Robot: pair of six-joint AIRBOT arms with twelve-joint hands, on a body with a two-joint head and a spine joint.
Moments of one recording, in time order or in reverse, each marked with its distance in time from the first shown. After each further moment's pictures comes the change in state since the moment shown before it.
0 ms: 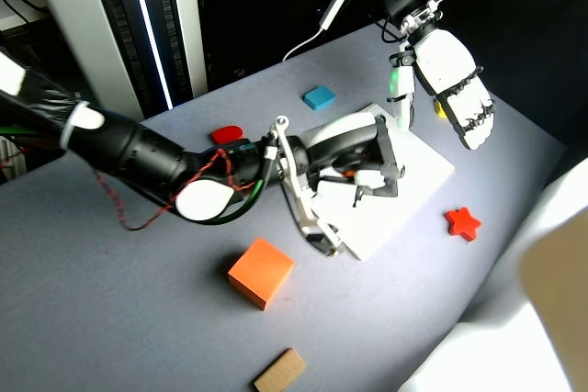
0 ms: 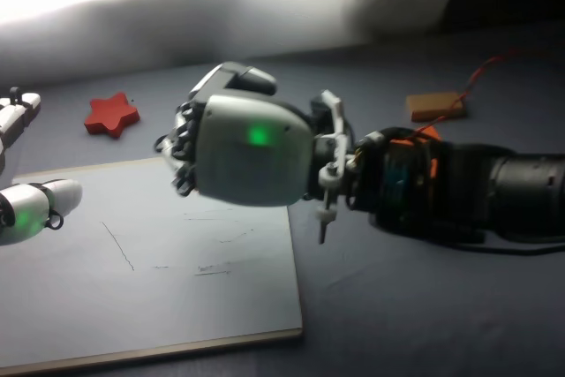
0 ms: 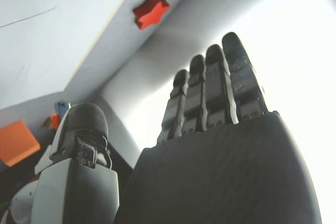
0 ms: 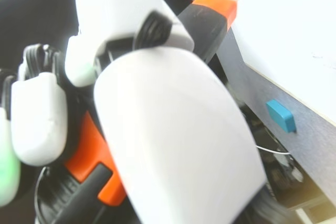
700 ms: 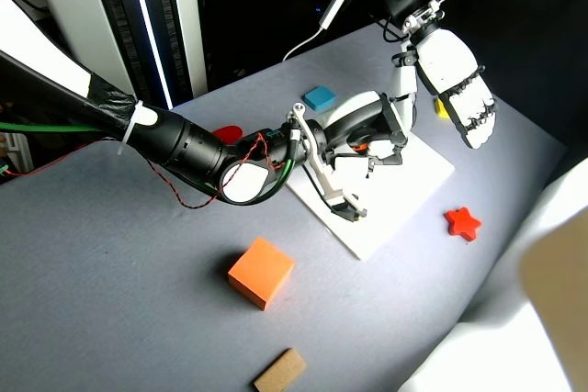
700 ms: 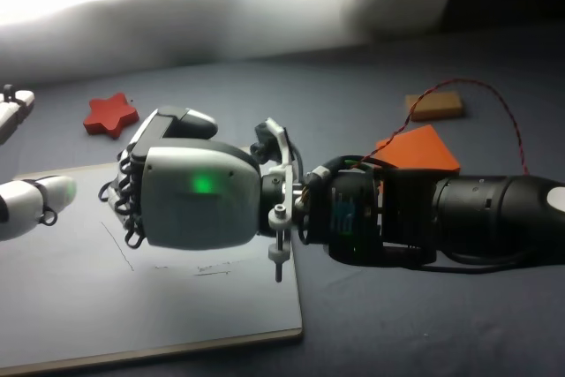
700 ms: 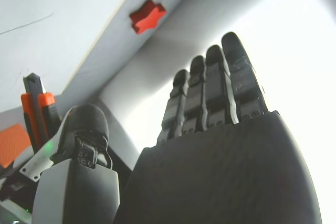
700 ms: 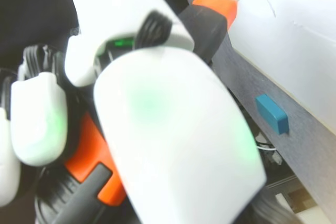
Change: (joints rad) left arm 0.011 0.000 0.019 0.001 0.000 -0.002; right arm -0.003 -0.121 0.072 -0.111 0.029 0.025
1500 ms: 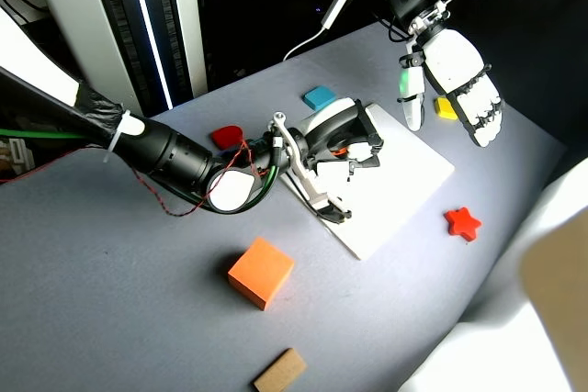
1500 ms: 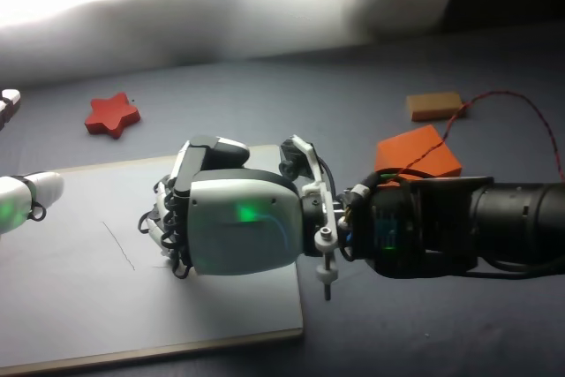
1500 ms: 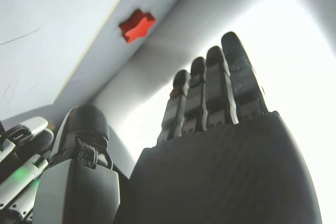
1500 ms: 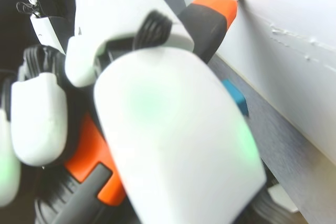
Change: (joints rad) left arm 0.006 0.000 0.018 -0.010 0.000 -0.006; right arm -0.054 0.056 -0.003 -0.112 0.070 0.038
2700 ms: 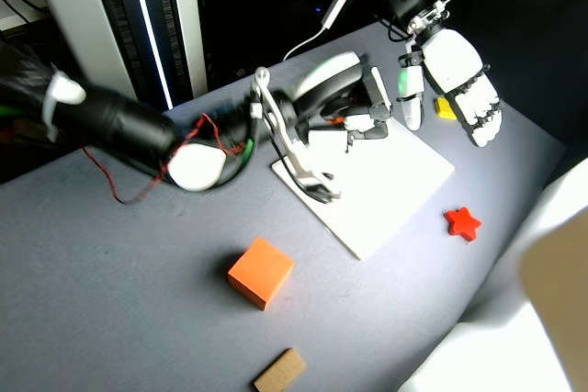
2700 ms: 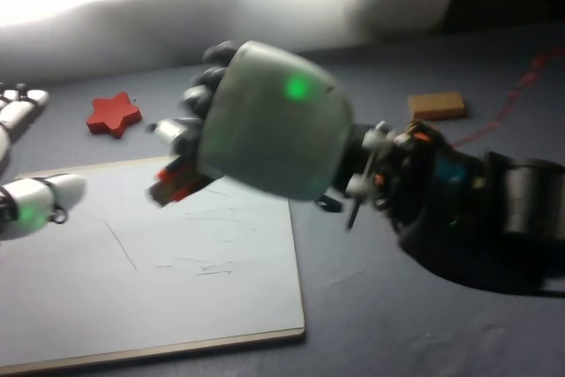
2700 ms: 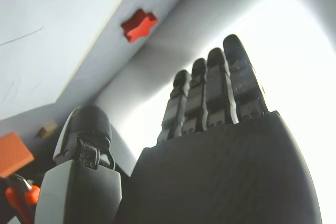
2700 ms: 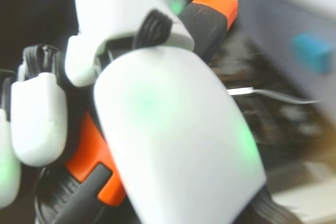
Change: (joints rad) left arm -0.040 -0.003 -0.038 0.042 0.037 0.015; right arm 0.085 0.347 -0.560 0.754 -0.247 0.015
